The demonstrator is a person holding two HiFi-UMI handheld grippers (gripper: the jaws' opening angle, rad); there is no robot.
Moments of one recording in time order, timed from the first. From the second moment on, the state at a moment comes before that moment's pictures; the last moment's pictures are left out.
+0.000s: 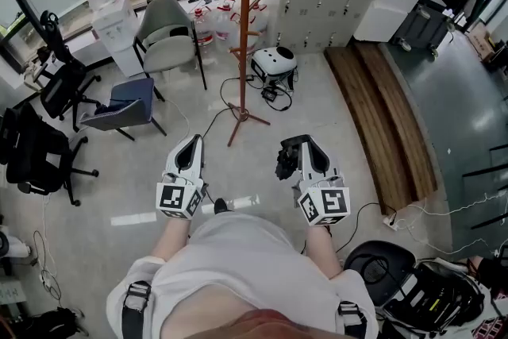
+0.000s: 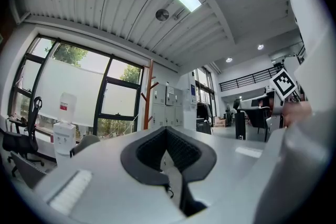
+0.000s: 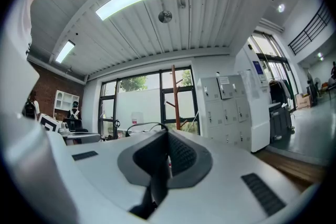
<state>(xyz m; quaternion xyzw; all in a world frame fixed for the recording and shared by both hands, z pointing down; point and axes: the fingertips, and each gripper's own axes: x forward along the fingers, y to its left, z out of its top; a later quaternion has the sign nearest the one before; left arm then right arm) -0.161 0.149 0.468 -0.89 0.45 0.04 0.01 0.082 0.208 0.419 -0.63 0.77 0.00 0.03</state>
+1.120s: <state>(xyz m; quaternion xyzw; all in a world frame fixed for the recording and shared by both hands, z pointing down) -0.208 0.047 0.488 -0.91 0.41 0.02 -0.02 0.038 0.117 0.434 -0.67 0.74 -0.01 0.00</state>
